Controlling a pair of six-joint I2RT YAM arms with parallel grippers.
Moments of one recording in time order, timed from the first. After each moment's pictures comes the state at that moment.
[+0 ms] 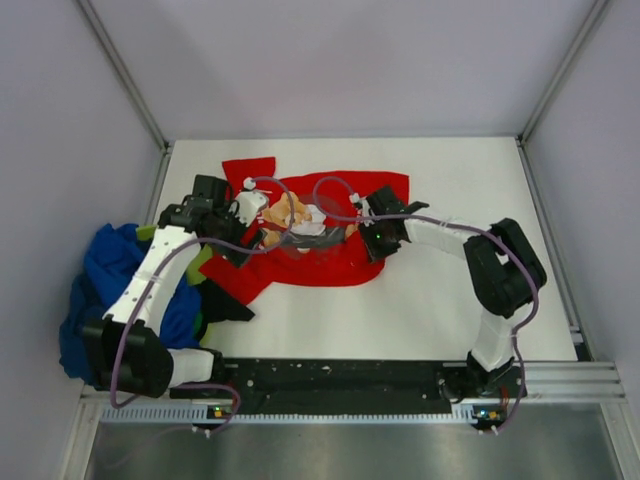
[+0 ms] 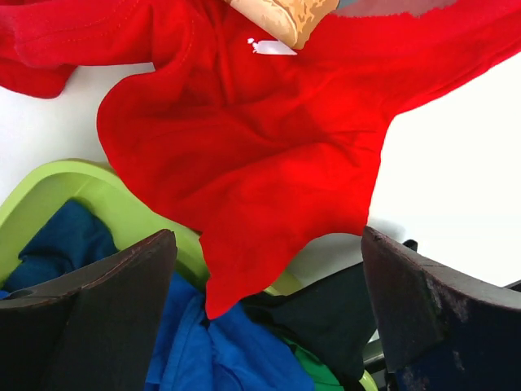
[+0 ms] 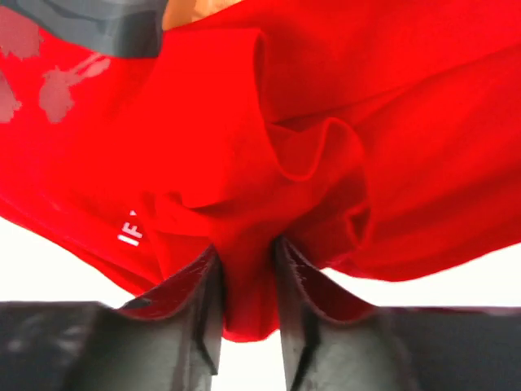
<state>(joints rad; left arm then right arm) -0.17 1.29 1.16 -0.91 0.12 0.51 0.57 1.83 1.18 -0.48 -0.12 0.11</state>
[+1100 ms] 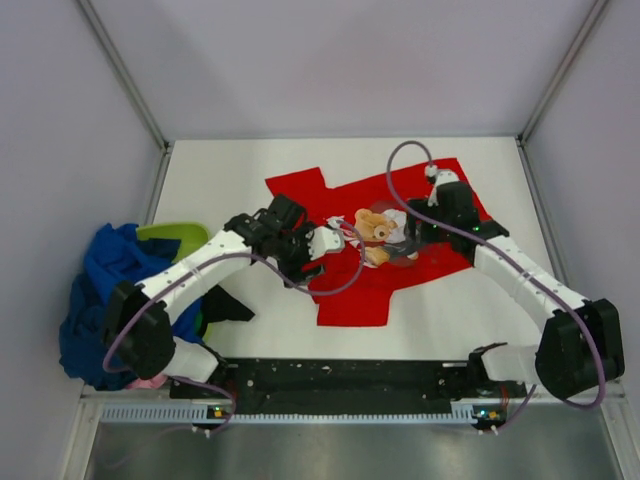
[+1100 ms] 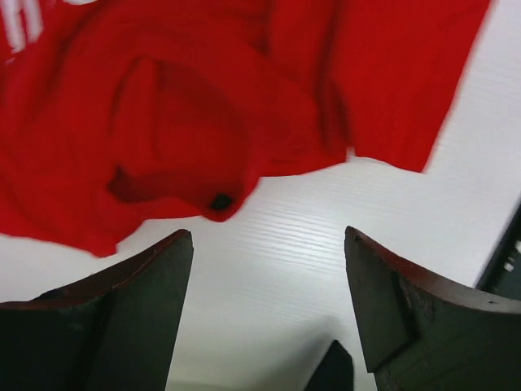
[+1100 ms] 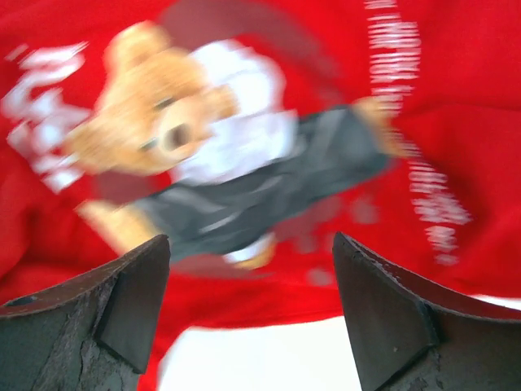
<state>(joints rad) -0.67 1.40 1.08 -0.78 0.32 0.68 0.26 1.28 0.90 -0.34 0.11 0.23</state>
